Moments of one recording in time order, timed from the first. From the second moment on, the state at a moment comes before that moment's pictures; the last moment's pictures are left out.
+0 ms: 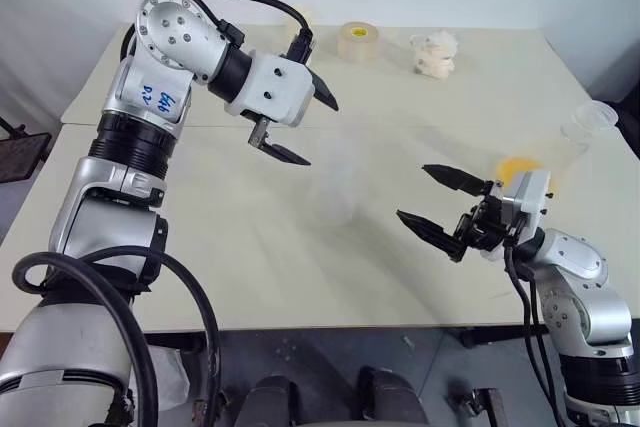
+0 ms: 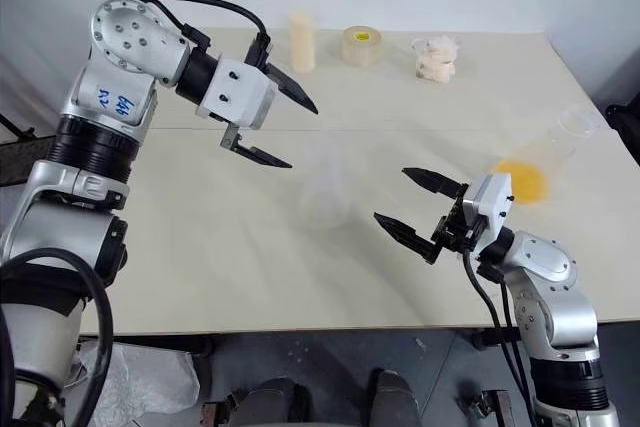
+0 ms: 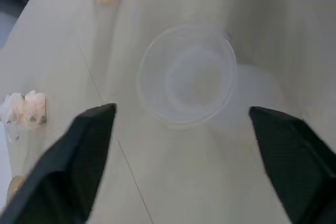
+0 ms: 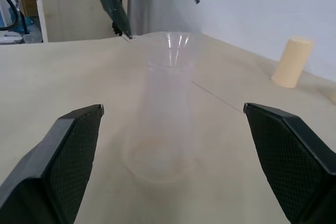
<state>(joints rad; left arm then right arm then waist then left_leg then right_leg) -1.37 0.57 -0.29 0.63 -0.01 -0.30 -1.50 -0.21 -0.56 -0.16 -0.25 0.58 0.13 0.95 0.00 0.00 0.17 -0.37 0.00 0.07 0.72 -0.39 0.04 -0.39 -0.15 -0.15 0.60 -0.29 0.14</state>
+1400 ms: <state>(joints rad) -0.58 0.63 0.15 0.37 -0.45 0.19 -1.35 0.30 -0.47 -0.61 -0.61 0.53 0.31 0.33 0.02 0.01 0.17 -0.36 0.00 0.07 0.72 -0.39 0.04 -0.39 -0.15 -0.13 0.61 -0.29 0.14</state>
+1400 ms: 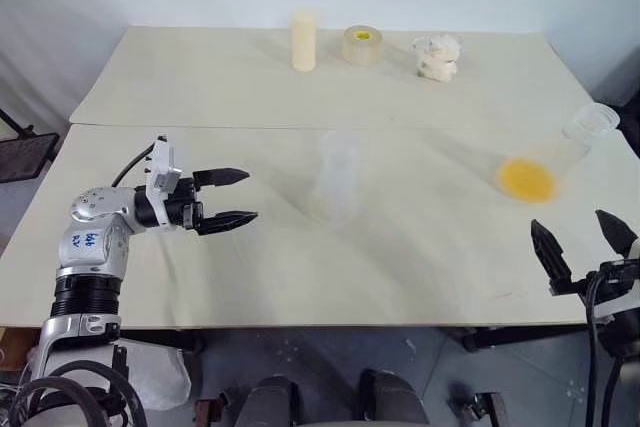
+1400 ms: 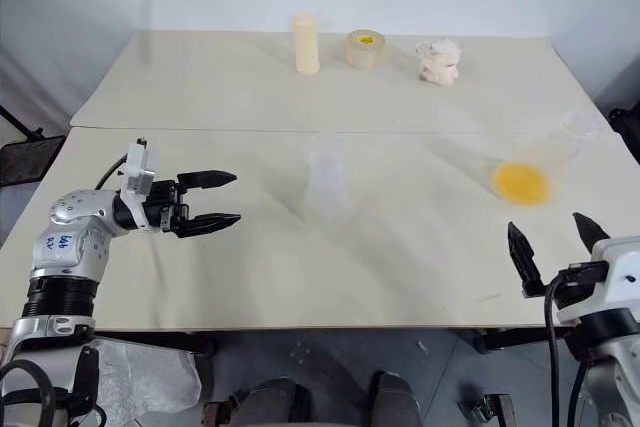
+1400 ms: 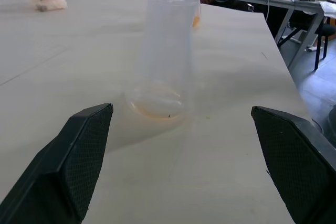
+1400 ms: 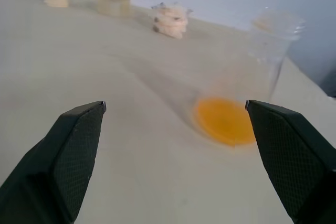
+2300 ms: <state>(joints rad) -0.41 0.62 0.19 0.08 -0.53 0.26 -1.22 -0.35 -0.60 -0.47 0.16 0.28 0.15 0.31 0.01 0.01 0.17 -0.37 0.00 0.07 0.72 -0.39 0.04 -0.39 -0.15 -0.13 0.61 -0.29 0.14</state>
